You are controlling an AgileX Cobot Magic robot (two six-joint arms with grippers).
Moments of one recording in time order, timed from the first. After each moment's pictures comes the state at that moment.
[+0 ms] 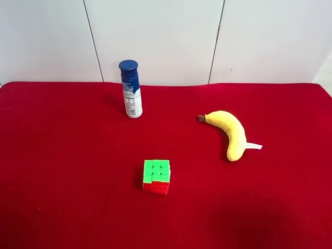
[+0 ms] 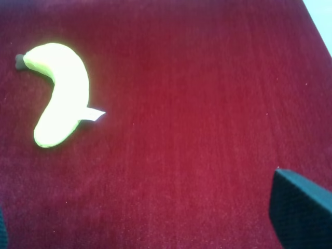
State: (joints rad) left arm 0.04 -0.01 -0.51 -0.02 1.06 0.12; right arm 0.07 0.00 -0.48 -0.06 1.07 0.03
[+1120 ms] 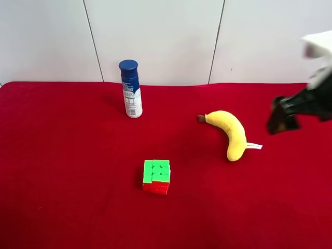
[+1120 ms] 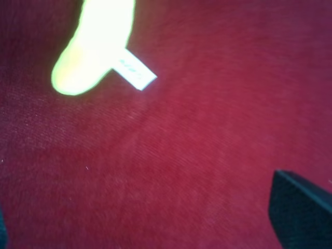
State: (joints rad) left arm 0.04 -0.01 -0.51 -0.02 1.06 0.12; right arm 0.26 1.24 -0.85 -0.07 0.90 0.02
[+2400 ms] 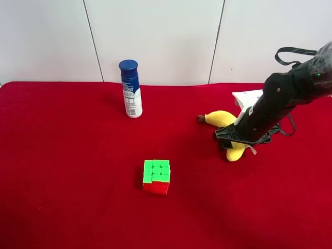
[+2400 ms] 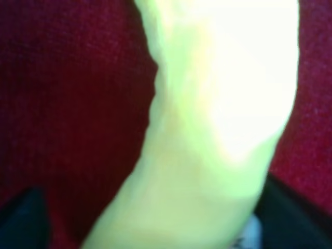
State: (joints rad) left arm 0.04 -0.01 -0.51 -0.02 1.06 0.12; right arm 0.26 1.84 -0.85 0.05 0.34 0.03
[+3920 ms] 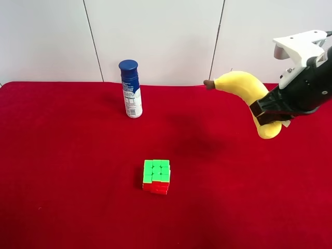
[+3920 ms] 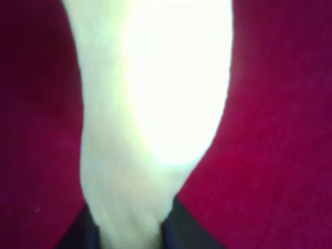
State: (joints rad) left arm 0.04 0.00 -0.51 -0.02 1.06 0.12; right arm 0.26 1.27 -0.85 0.14 0.76 -0.23
